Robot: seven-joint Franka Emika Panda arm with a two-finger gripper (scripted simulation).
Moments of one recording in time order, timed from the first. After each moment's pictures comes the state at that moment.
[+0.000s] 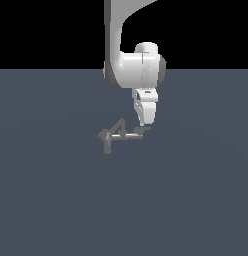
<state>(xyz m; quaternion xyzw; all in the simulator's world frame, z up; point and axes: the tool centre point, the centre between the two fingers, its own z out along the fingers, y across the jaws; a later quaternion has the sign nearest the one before) 0.107 -0.076 0.070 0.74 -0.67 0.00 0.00</state>
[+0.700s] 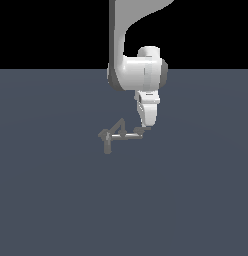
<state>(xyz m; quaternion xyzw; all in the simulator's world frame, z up) 0.114 -0.086 0.061 0.73 -0.68 0.00 0.00</state>
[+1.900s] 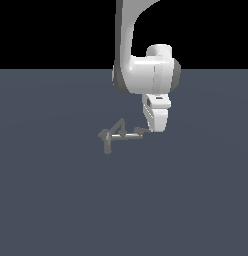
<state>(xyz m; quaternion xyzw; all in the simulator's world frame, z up) 0.071 -0.110 0.061 0.73 -0.68 0.01 -0.01</state>
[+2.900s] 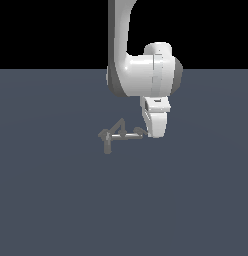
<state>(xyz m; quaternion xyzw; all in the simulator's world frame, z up) 0.031 -0.099 0.061 0.72 -0.70 0.01 0.00</state>
